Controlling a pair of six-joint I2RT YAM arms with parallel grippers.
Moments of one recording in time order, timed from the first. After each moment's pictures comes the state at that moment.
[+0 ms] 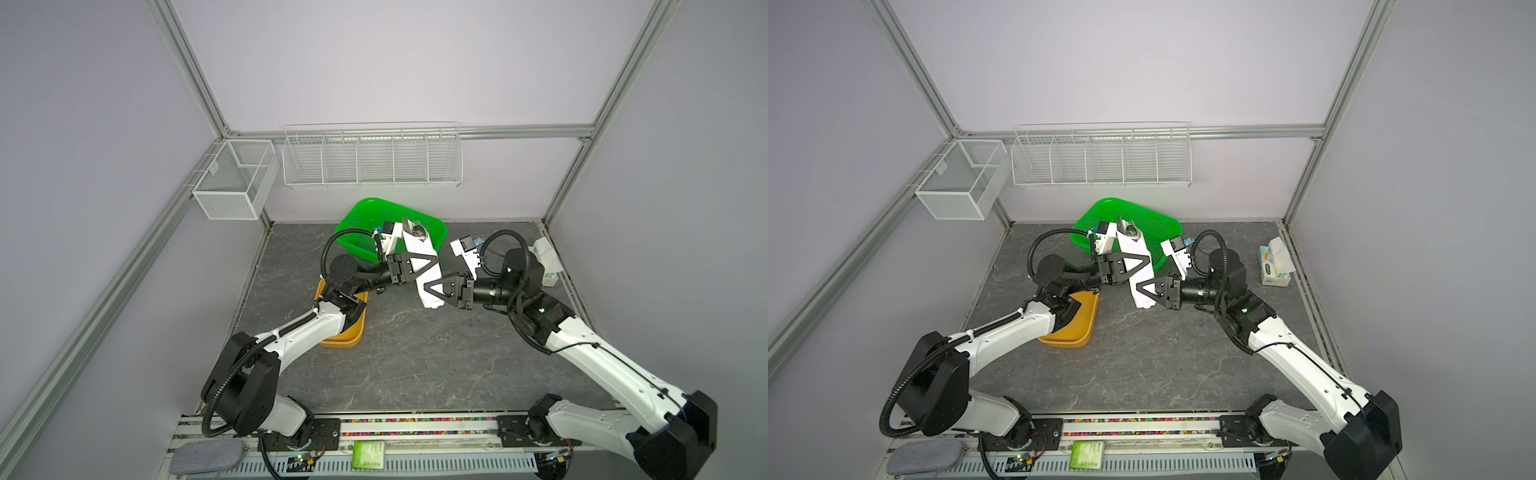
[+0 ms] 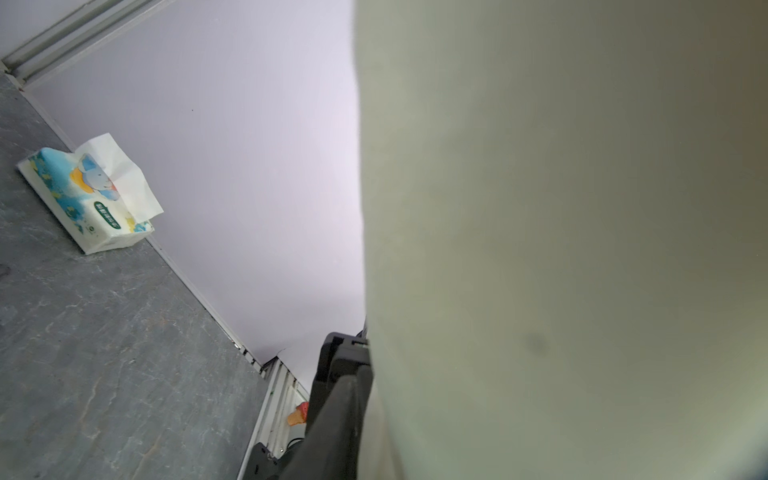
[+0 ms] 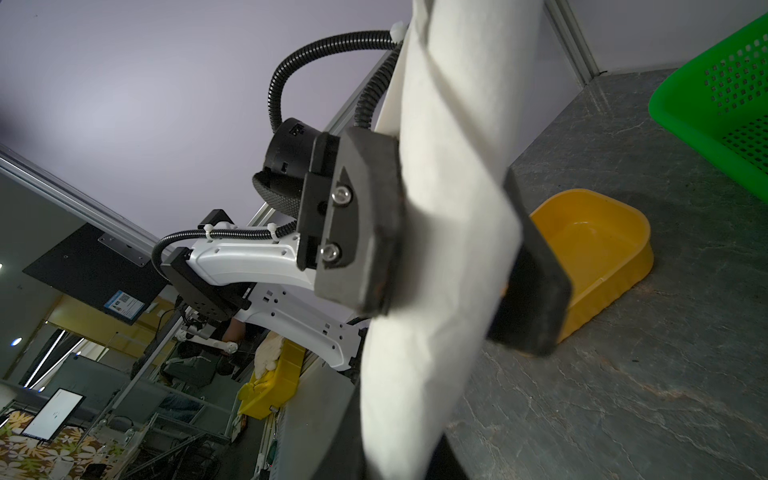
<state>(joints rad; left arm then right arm) -0.65 1.47 0.92 0.99 0.87 -1.36 0.60 1.13 0.96 0.03 -0.84 0.68</state>
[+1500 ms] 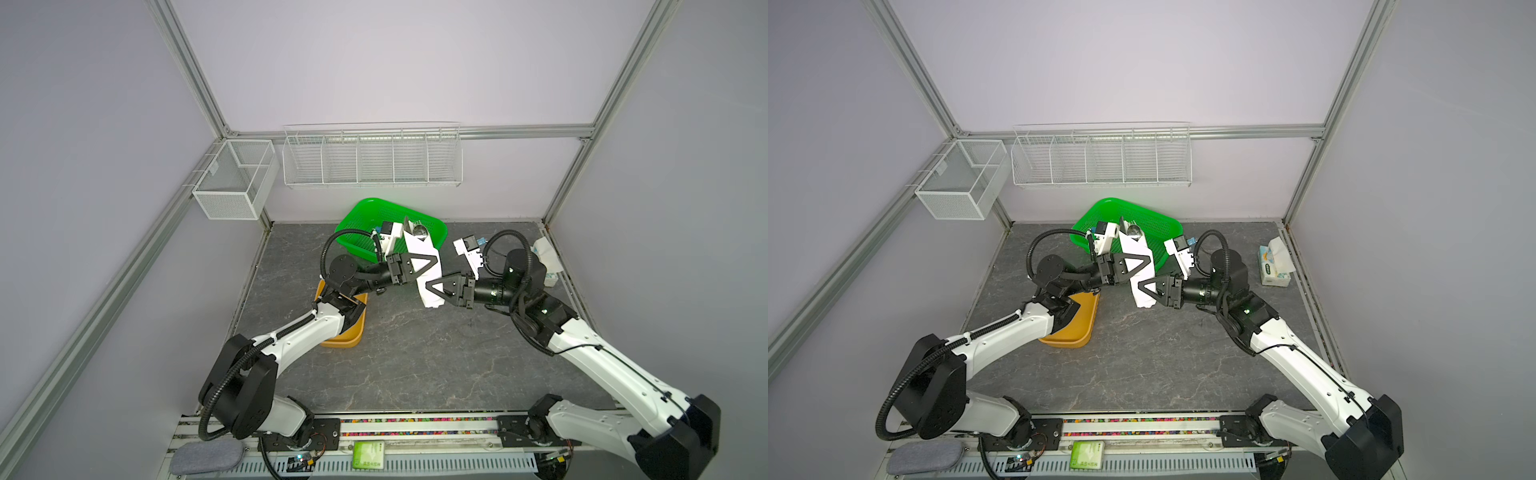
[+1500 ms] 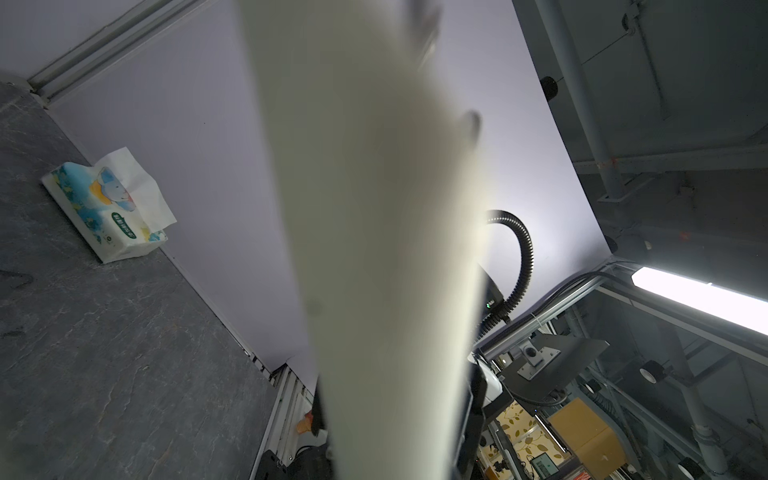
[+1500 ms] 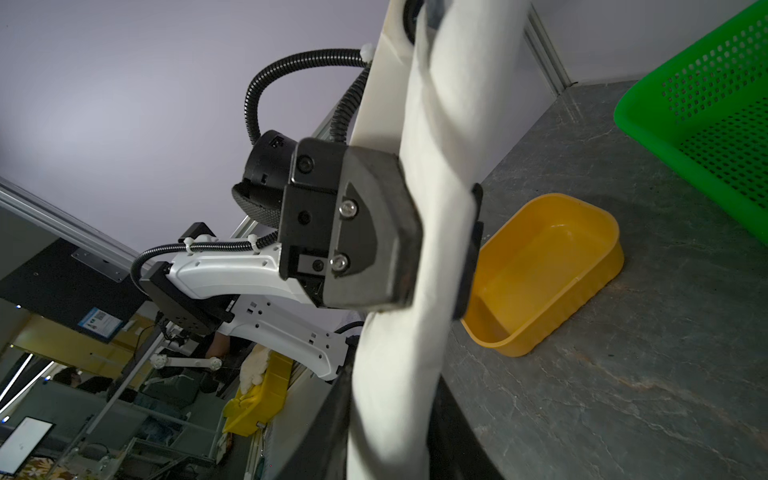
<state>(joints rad) -0.65 1.44 0.91 0.94 0.83 -1.31 0.59 1.11 0.96 0.00 -0.79 0.66</state>
